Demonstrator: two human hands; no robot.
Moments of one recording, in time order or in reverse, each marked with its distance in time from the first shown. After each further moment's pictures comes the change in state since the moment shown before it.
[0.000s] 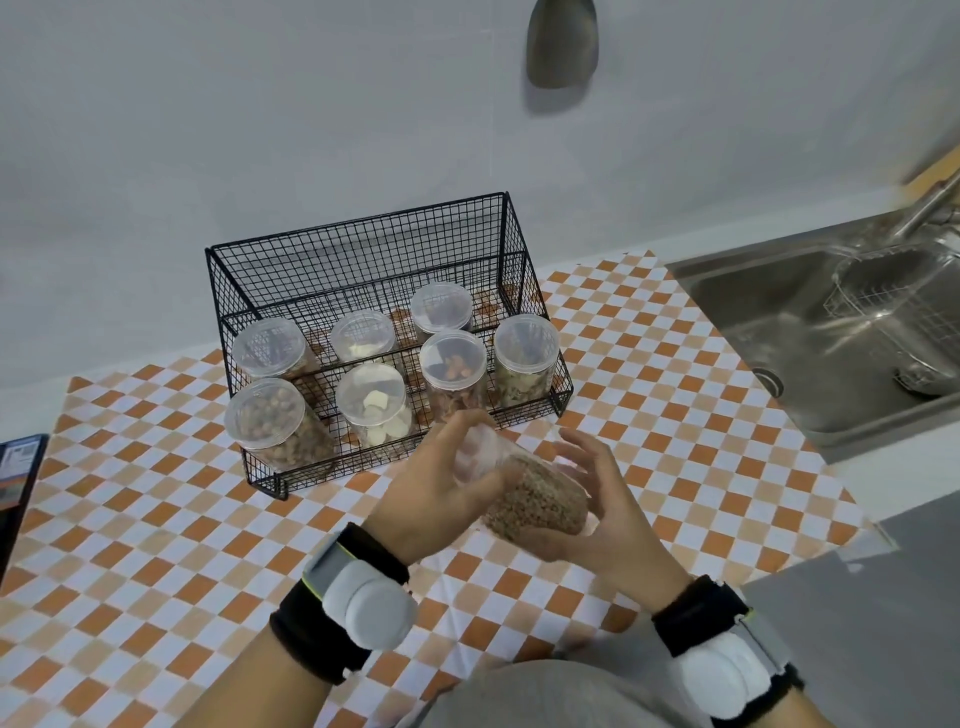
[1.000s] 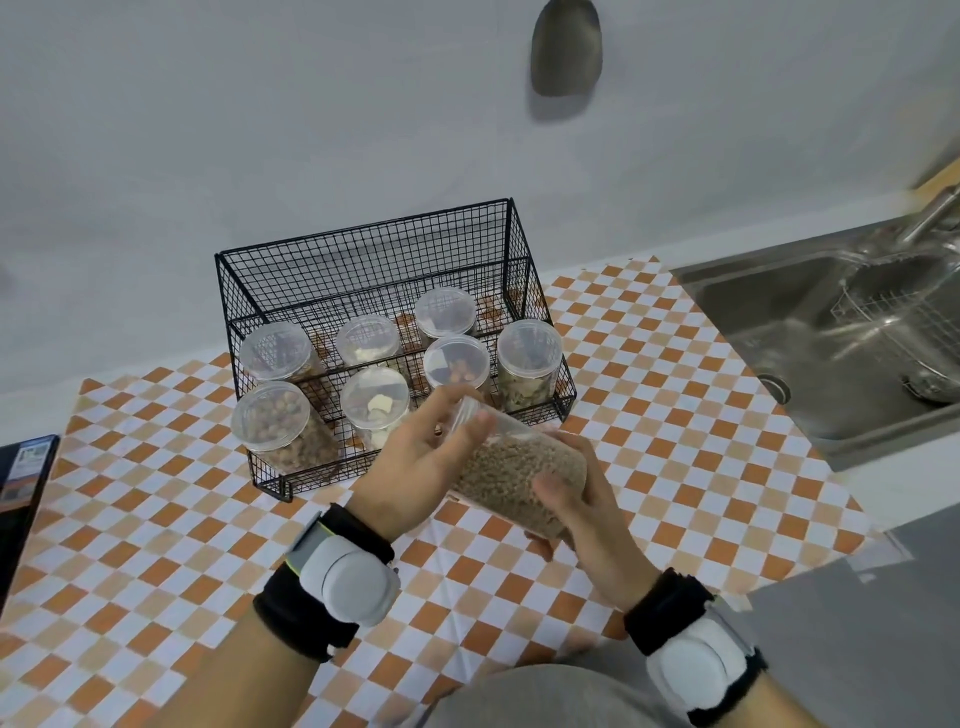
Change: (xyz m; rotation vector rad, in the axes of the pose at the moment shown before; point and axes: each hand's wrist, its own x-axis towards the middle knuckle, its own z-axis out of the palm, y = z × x) left_hand 0.007 0.014 -0.023 -0.250 0.064 -0.016; right_hand 0.004 -0.027 0.028 0.452 0.002 0.038
